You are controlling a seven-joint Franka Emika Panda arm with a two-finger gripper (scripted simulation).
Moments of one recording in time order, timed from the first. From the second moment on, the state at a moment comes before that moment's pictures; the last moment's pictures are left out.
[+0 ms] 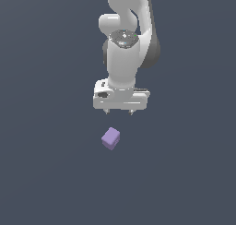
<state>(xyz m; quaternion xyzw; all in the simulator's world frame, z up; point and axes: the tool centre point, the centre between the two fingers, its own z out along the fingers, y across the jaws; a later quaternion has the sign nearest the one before) 0.010 0.005 0.202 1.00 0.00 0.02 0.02</state>
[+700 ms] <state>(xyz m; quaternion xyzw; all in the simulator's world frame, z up) 0.017 0.004 0.193 1.00 -0.03 0.02 0.01</state>
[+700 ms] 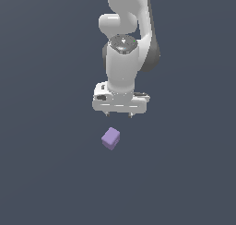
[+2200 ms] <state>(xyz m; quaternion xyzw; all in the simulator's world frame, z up) 0.054 -0.034 0.106 0.96 -0.29 0.00 0.00</state>
